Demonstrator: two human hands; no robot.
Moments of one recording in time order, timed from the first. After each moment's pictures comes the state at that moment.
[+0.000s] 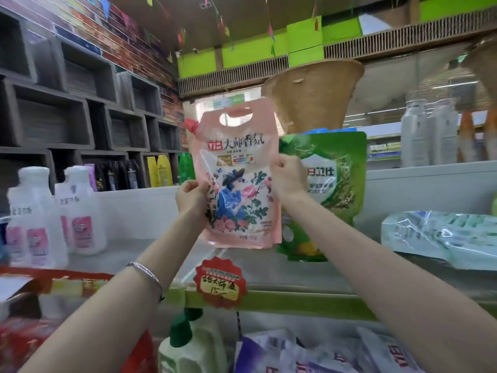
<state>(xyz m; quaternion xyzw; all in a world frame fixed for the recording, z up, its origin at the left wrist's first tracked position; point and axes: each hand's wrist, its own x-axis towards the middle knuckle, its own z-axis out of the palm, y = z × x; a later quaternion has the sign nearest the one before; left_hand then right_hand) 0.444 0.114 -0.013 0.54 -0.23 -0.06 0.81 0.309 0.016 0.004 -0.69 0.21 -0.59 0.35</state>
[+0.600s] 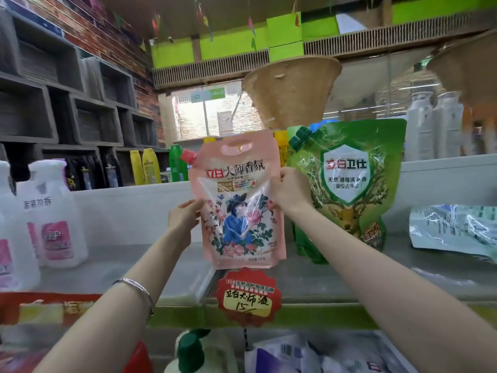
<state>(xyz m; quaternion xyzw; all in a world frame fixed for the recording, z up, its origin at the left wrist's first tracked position) 0.549 0.106 -0.050 0.62 -0.29 -0.16 0.71 0.380 -0.011 -0.027 -0.74 0.30 -0.53 0.27</state>
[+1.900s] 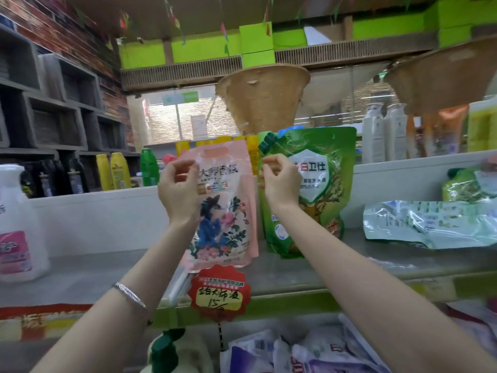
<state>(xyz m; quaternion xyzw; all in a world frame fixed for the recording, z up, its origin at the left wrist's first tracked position) 0.463 0.107 -0.014 0.48 -0.37 0.12 0.79 0.340 0.017 -0.015 -0.62 0.25 -0.67 0.31</state>
